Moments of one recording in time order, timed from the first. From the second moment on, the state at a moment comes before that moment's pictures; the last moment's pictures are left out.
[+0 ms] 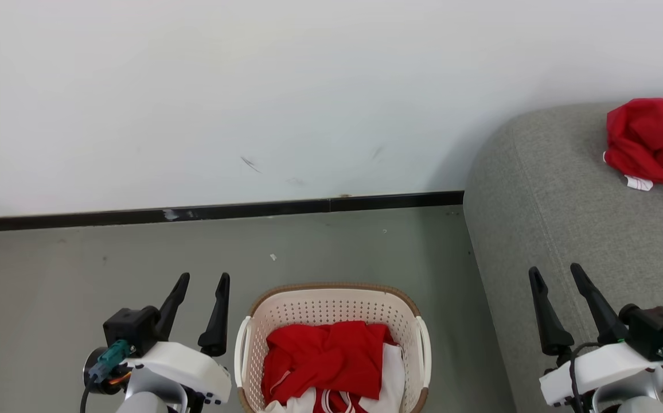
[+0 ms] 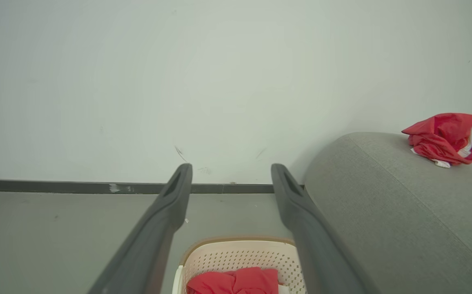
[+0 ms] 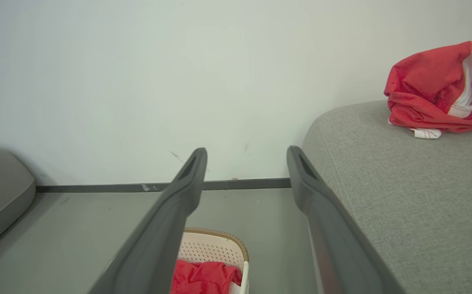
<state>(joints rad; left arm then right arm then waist) -0.25 0.03 -0.22 0.44 -0.45 -0.05 -0.25 -0.04 -0.04 -0.05 0.14 0.14 0.13 -0.26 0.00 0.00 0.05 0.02</state>
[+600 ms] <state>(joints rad) -0.18 0.03 -0.22 0.40 -0.46 -0.05 -0.25 0.02 -0.04 -0.04 0.13 0.13 0.13 -0.26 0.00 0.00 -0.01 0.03</state>
